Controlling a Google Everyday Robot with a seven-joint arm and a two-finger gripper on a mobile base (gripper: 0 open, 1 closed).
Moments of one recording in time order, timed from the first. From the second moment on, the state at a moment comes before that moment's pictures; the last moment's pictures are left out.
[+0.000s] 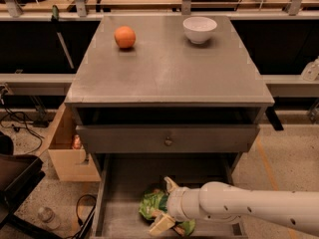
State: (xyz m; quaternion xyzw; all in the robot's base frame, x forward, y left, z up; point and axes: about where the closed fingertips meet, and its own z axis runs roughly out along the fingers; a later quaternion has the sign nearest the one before) arm 0.431 0.001 0.482 -0.53 0.75 0.21 0.33
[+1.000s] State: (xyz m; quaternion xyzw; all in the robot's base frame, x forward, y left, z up) arm 0.477 0.019 0.435 -0.52 0.76 0.24 0.32
